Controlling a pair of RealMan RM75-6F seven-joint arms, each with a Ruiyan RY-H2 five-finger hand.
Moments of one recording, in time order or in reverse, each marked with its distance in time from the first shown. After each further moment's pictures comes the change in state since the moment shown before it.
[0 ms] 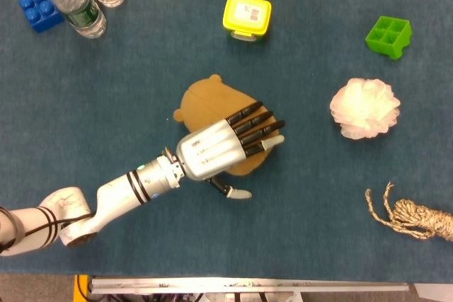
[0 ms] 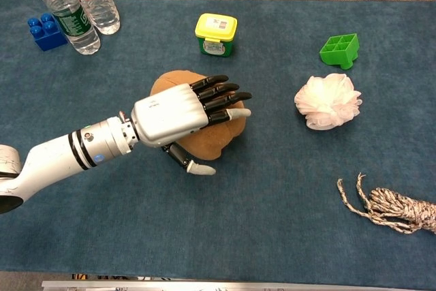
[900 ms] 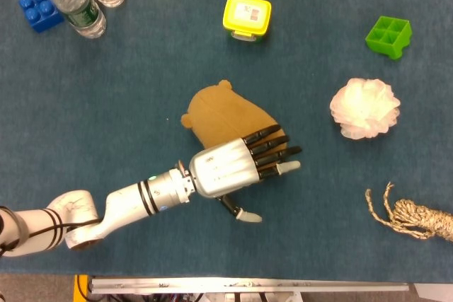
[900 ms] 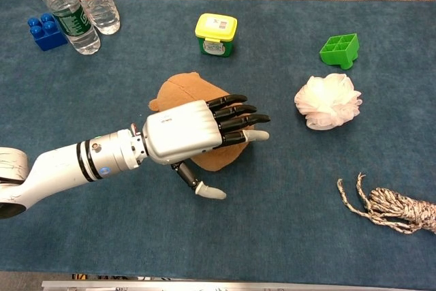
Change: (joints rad) left arm -0.015 -0.021 0.002 -0.031 0.096 -0.028 -0.071; right arm 0.007 0.001 0.003 -0.003 0.009 -0.007 -0.016
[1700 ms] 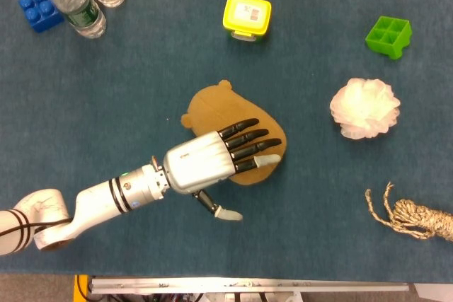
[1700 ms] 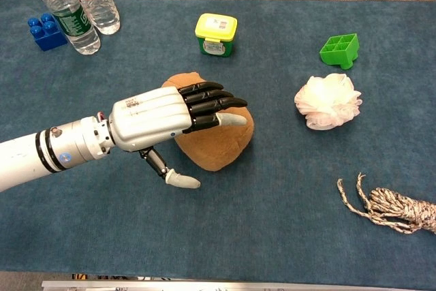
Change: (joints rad) left arm 0.049 0.154 -0.013 -0.106 0.051 0.038 -0.197; right arm -0.001 -0.002 -0.002 0.011 -0.012 0.008 0.021
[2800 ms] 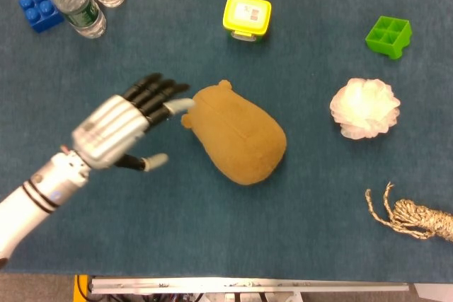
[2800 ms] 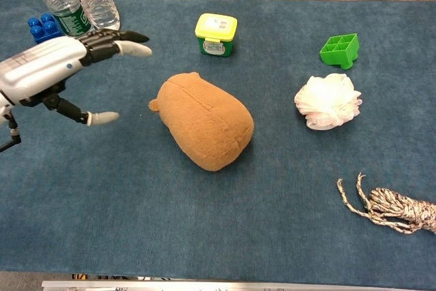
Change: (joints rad) left arm 0.198 0.358 -0.072 -0.290 -0.139 -0.006 -0.194; right arm 0.005 0.000 0.002 -0.028 -0.025 0.028 -0.022
